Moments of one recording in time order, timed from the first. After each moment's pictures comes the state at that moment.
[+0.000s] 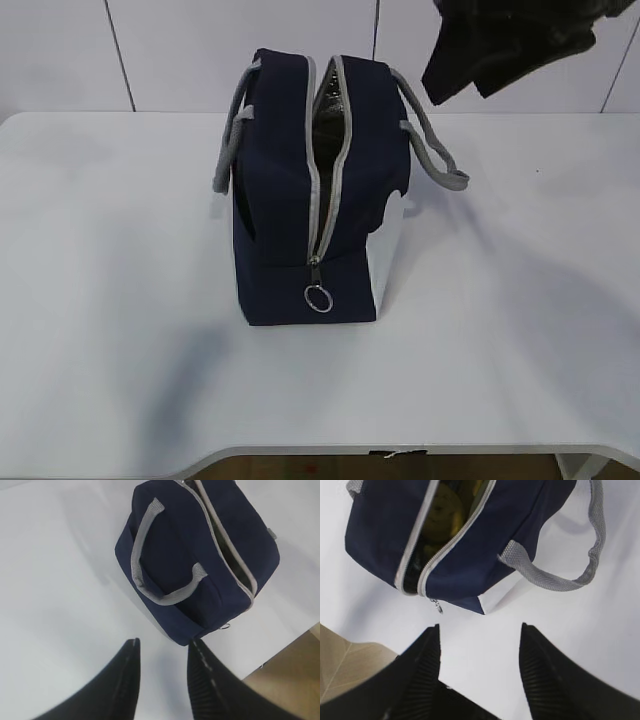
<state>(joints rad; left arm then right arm) -0.19 1.42 -1.68 -0.42 1.25 0.28 0.39 1.57 -1.66 0.17 1.23 -0.05</state>
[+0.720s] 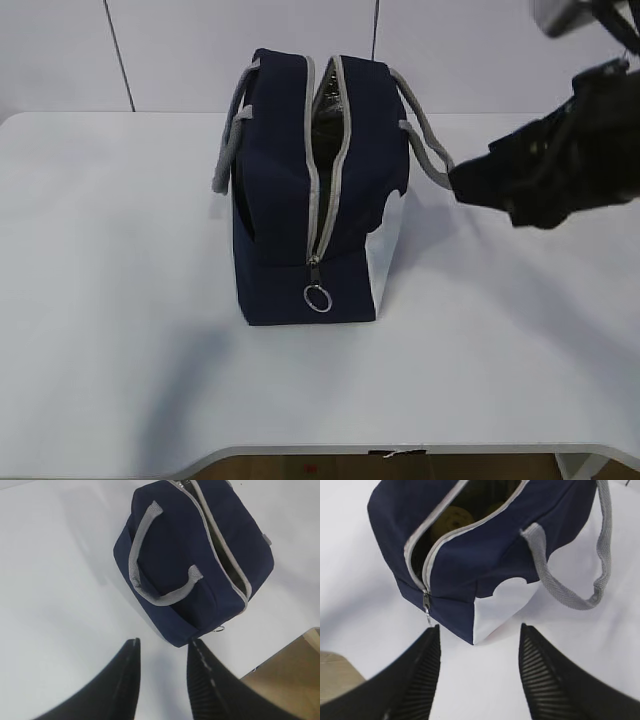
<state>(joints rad) -0.19 1.41 -1.68 -0.42 1.25 0.24 0.39 1.17 -0.89 0.42 0.50 -0.58</state>
